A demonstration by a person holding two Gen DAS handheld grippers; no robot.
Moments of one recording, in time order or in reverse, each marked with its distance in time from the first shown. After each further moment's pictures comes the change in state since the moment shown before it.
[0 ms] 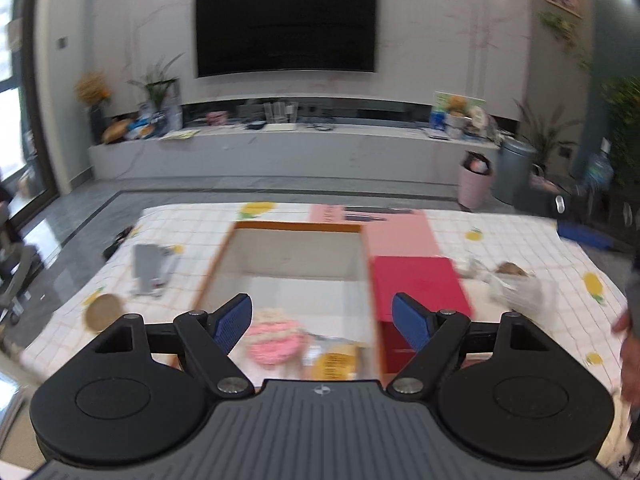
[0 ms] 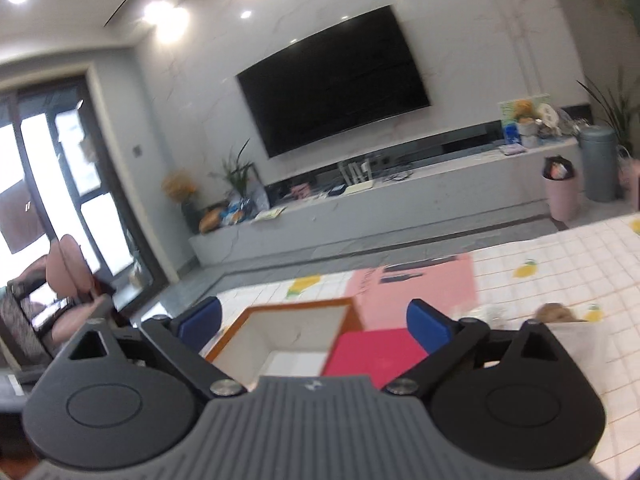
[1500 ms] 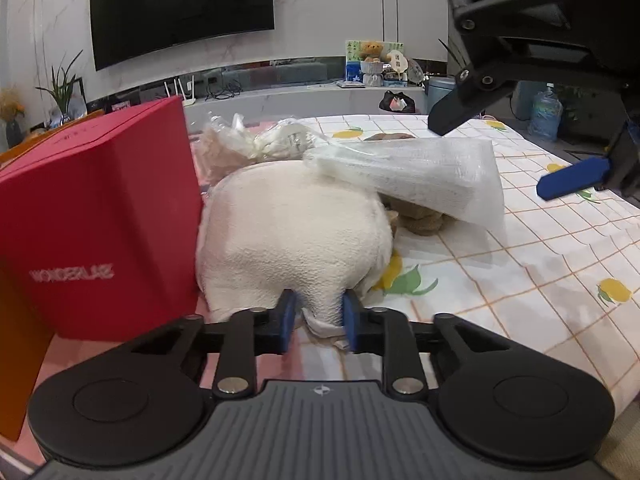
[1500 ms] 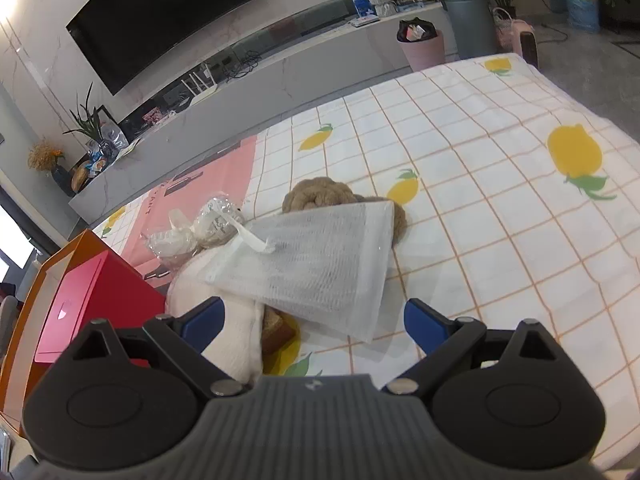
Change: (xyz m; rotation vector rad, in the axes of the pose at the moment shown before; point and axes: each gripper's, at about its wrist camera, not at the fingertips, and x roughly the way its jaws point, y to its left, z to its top) left arm 0.188 -0.213 -0.136 0.133 0.024 -0.118; right arm 0.055 -0.245 -0.043 0.226 0.320 -0.314
